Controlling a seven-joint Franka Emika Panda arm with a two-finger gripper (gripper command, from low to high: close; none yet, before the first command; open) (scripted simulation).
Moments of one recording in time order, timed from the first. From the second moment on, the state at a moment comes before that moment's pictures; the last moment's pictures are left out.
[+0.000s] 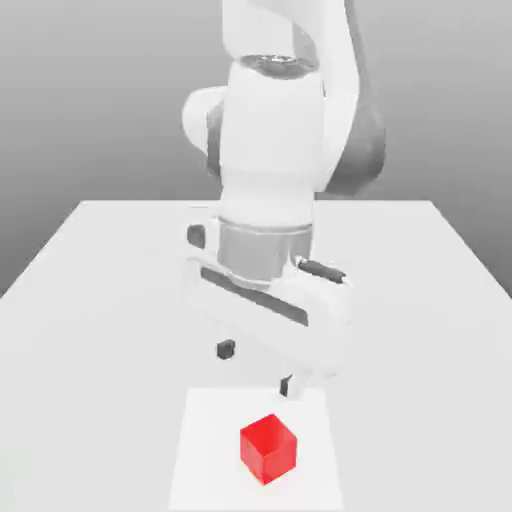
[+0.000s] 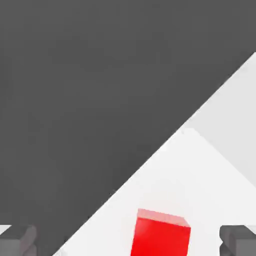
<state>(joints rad) -0.22 0.06 0.24 -2.59 -0.09 2.70 1.78</state>
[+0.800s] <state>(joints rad) -0.27 0.17 0.14 -2.51 -0.04 2.68 1.80</state>
